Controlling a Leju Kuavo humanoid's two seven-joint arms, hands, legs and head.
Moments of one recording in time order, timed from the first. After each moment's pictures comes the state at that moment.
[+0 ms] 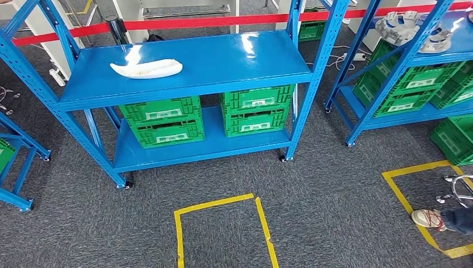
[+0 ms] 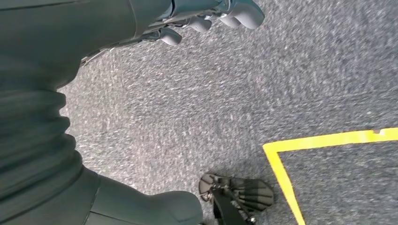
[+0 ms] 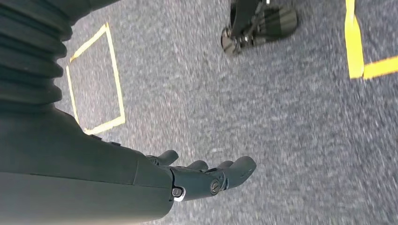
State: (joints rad) left arm 0.12 -0.02 0.18 -0.38 -0.18 0.01 -0.04; right arm 0.14 0.00 -0.16 -0.41 0.21 0.00 0.00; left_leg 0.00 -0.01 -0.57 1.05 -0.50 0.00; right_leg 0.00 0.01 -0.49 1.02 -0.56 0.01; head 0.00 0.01
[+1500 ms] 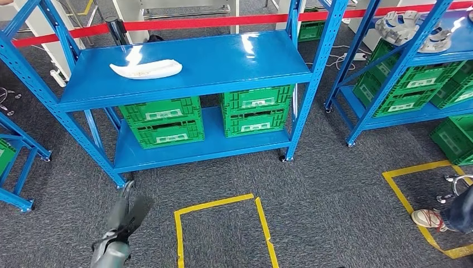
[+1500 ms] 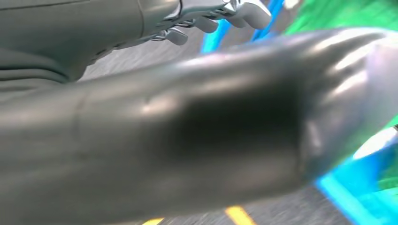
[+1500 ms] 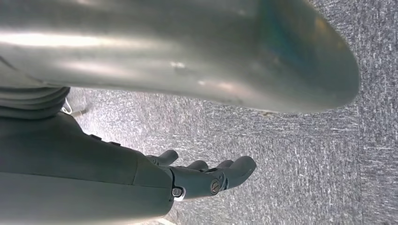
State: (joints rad) left arm -0.44 -0.14 0.57 -0.31 -1.12 0.12 -0.48; right arm -0.02 0.08 -0.86 -0.26 1.11 -0.02 -0.13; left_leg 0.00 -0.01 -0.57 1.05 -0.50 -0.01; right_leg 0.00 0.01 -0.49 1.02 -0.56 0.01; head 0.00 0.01
